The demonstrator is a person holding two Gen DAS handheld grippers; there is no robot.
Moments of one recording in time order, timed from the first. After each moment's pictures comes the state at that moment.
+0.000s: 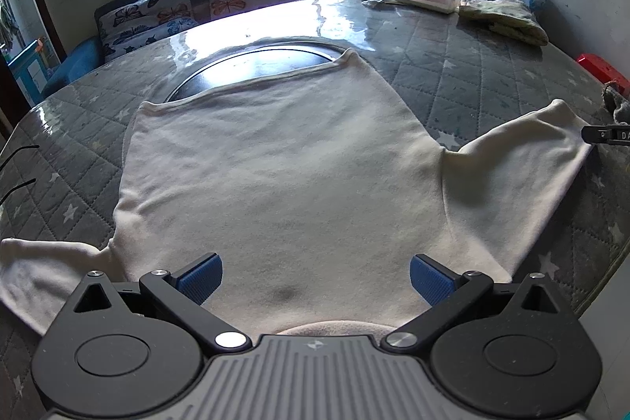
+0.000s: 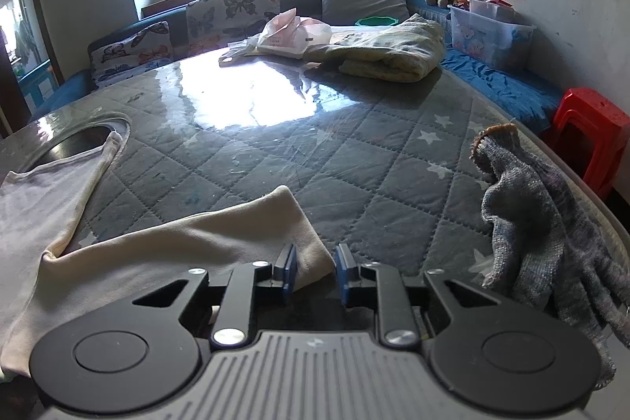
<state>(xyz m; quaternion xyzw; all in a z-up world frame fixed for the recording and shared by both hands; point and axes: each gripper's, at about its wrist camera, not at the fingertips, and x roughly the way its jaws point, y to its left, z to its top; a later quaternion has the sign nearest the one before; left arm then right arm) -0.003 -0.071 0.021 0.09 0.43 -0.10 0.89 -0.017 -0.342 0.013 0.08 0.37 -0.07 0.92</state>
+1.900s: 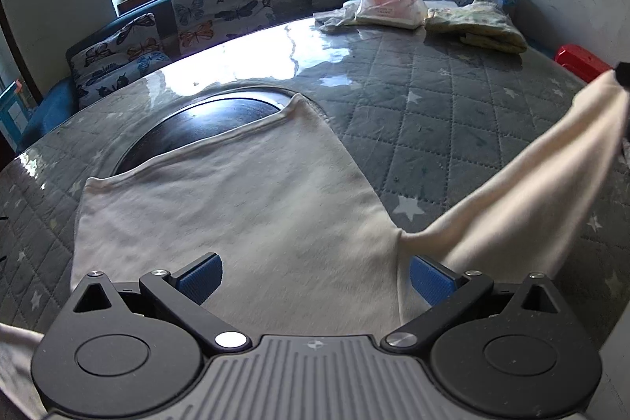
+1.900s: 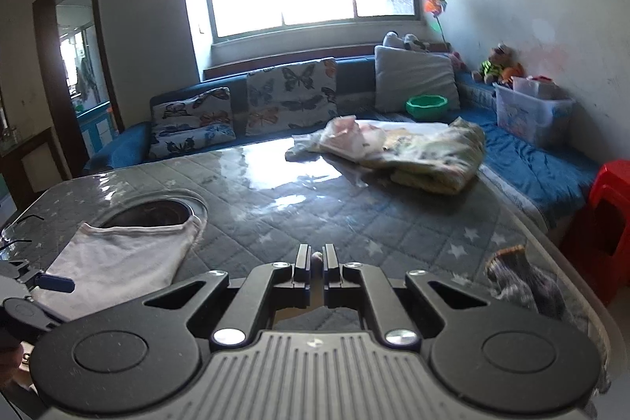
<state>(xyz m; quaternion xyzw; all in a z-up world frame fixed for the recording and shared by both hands) 0.049 -0.132 0.024 0.13 0.40 -0.13 0.90 -0.044 -0.338 0.096 0.07 0.26 0.01 0.96</state>
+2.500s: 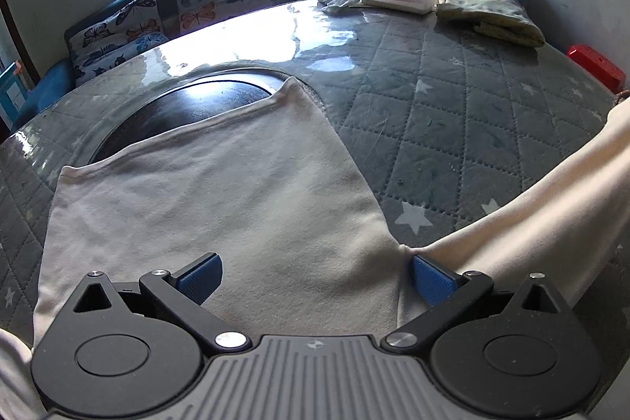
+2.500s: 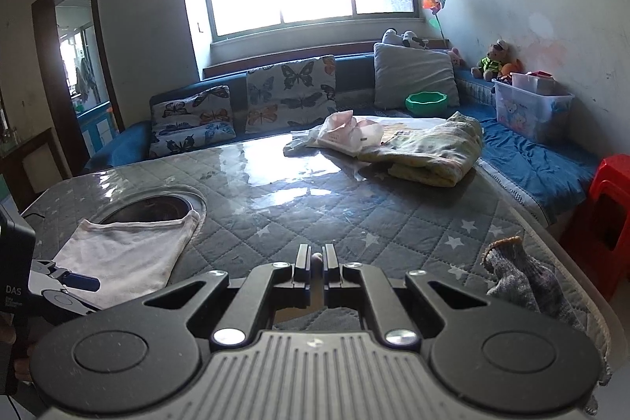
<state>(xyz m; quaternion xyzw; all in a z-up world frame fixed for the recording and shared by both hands) 0.070 -0.141 0.006 0.11 0.42 -0.13 0.89 -0.052 -0.340 0.093 0.07 0.26 0.01 0.96</state>
